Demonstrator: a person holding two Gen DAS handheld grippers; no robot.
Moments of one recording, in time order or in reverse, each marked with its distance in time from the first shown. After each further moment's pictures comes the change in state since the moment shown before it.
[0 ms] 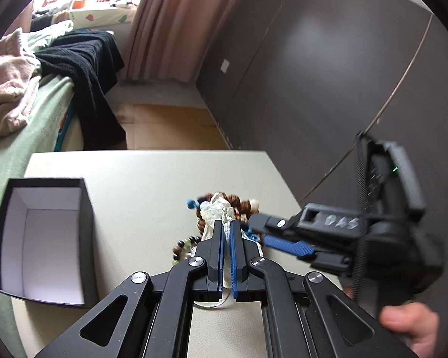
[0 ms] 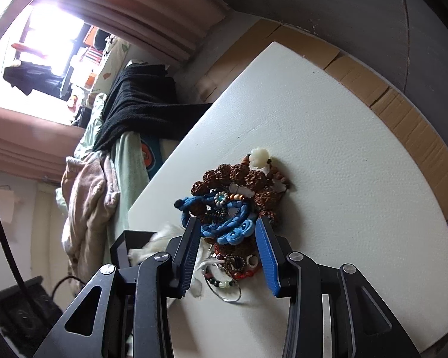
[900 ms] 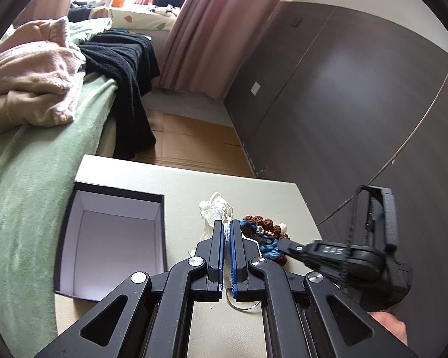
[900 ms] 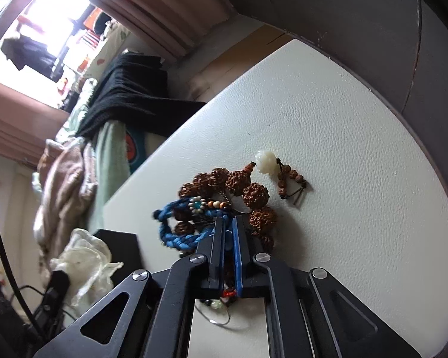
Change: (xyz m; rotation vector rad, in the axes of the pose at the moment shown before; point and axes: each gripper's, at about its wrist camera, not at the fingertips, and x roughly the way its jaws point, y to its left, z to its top) left arm -0.047 0.049 0.010 -0.129 -0.079 0.065; right arm 0.016 0.010 0.001 -0.091 -0.032 -0.083
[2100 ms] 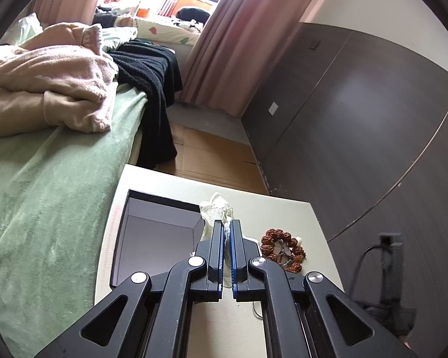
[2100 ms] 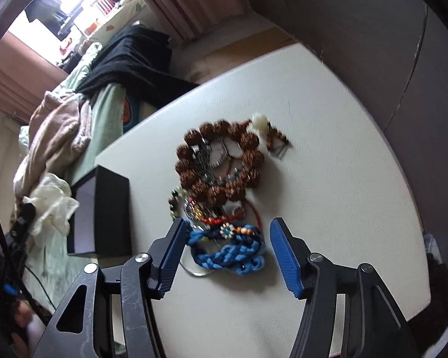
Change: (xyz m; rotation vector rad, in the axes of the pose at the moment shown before) left arm -0.040 0.032 0.005 -0.064 -0.075 0.059; right arm -0.024 0.022 -0.039 -0.188 0.079 -0.170
